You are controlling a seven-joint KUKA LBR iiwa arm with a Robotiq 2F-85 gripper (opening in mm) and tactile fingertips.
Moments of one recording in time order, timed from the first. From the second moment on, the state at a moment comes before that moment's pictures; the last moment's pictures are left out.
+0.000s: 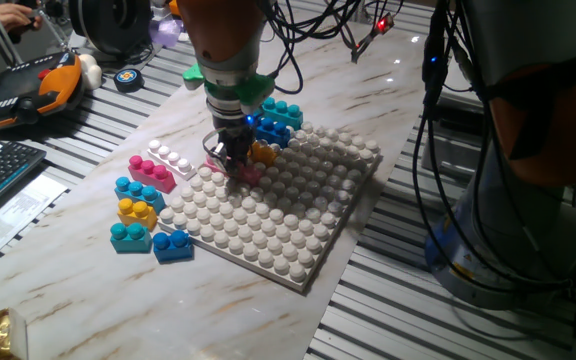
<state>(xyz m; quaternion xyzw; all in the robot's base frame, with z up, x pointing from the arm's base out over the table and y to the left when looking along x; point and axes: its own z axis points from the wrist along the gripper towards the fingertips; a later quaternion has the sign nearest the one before) 0.504 0.034 0.057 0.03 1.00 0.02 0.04</state>
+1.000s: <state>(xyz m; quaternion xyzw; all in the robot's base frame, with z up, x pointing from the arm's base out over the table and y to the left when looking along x) 0.535 0.041 0.098 0.05 1.00 -0.01 0.05</state>
